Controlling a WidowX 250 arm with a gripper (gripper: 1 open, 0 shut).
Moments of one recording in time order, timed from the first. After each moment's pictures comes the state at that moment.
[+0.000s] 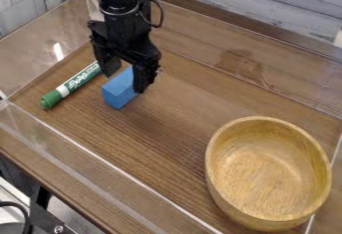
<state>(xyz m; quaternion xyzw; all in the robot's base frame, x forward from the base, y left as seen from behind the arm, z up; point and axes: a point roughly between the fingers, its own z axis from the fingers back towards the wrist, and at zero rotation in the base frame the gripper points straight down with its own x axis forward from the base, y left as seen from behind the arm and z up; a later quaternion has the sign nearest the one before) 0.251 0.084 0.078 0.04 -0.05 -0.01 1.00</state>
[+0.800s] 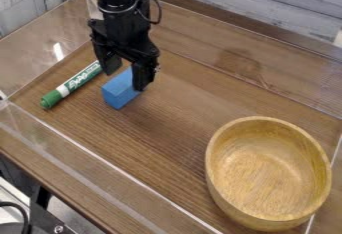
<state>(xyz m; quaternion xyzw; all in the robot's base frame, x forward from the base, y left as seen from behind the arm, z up) 0.253 0.087 0.076 0.03 -0.05 -0.01 1.00</state>
